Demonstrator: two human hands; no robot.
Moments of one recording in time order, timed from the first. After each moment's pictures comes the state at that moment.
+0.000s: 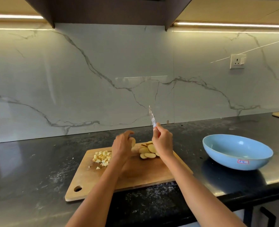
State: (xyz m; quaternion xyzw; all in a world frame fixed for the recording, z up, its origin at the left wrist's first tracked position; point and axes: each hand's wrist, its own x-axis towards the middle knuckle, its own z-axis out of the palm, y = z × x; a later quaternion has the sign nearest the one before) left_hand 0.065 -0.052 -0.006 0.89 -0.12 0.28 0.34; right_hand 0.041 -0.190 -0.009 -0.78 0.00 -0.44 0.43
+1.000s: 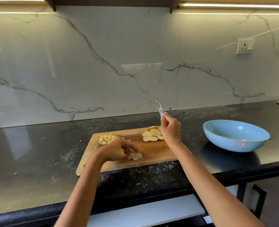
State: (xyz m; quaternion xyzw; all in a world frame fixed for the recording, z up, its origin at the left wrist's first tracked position) left_hand -0.014 0.011 -0.006 0.88 -0.33 -0.08 0.34; right_hand 0.014 -0.201 -0.016 -0.79 0.00 -0.44 0.43
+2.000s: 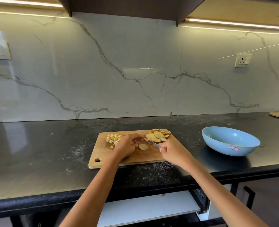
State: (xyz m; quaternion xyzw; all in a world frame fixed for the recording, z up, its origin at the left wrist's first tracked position) left_hand 0.001 -0.009 -0.024 0.90 -0.26 0.13 0.33; right_hand -0.068 -0.194 -0.019 -0.97 -0.08 -0.14 0.19
